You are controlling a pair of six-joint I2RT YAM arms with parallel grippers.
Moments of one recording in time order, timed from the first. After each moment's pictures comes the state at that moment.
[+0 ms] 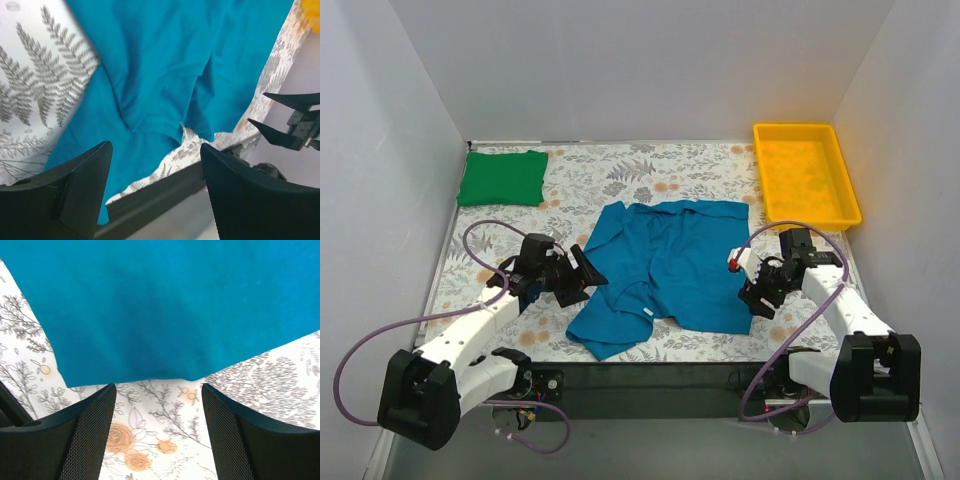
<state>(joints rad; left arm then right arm) -0.35 1.02 0.56 -0.38 0.35 -0.89 0.05 1.13 0.64 -0.83 -0.46 -1.08</state>
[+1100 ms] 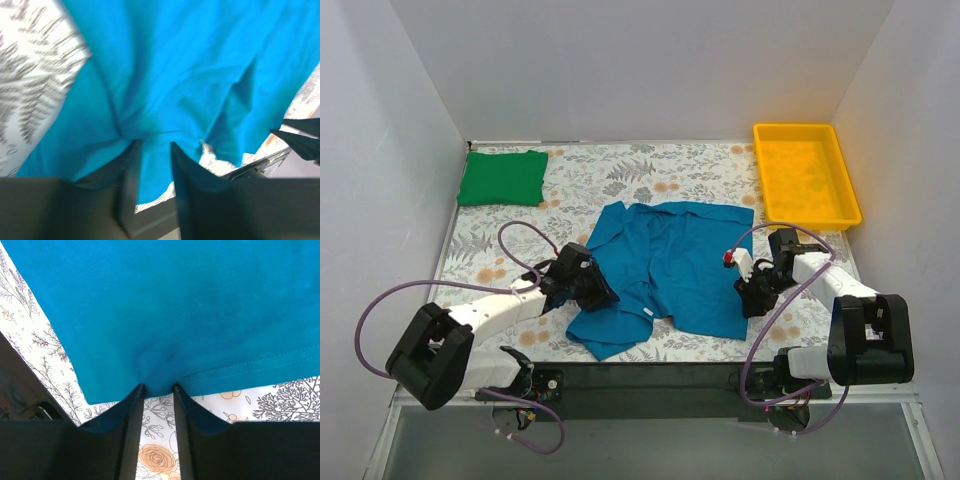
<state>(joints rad) -0.62 1.24 0.52 -0.23 0.17 -1.09 0.09 1.32 0.65 -0.83 -0.52 -0.87</state>
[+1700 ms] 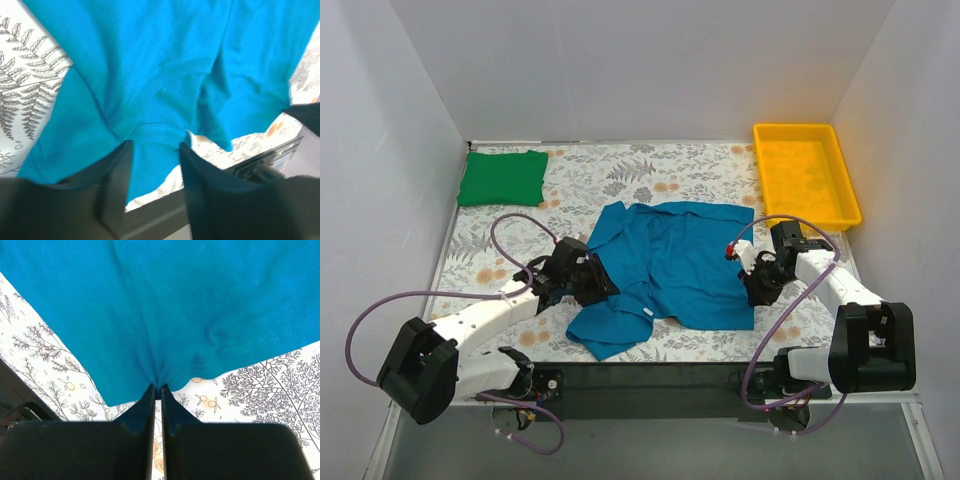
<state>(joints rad) -0.62 1.16 0.59 -0.30 0.14 -0.98 0.09 1.29 0.71 -0.84 -0.44 -0.83</state>
